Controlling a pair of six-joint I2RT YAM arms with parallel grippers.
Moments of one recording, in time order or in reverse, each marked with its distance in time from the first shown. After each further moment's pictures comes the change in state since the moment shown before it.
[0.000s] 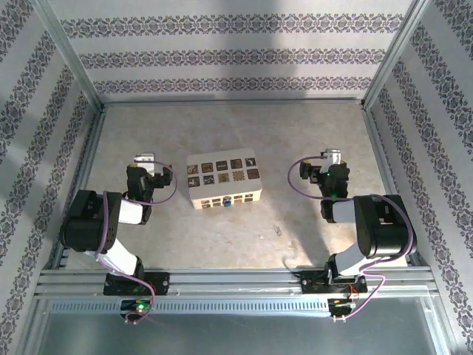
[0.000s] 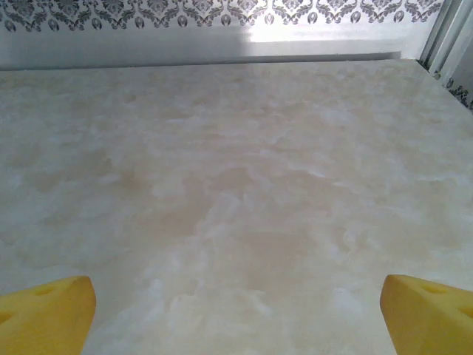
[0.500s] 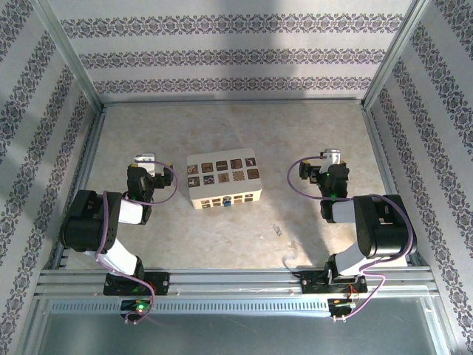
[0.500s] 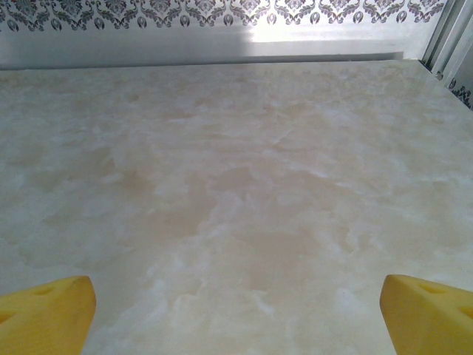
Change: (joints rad) left arm 0.000 0.000 0.000 -0.001 0.019 0.000; right arm 0.000 0.000 0.000 0.000 0.000 0.000
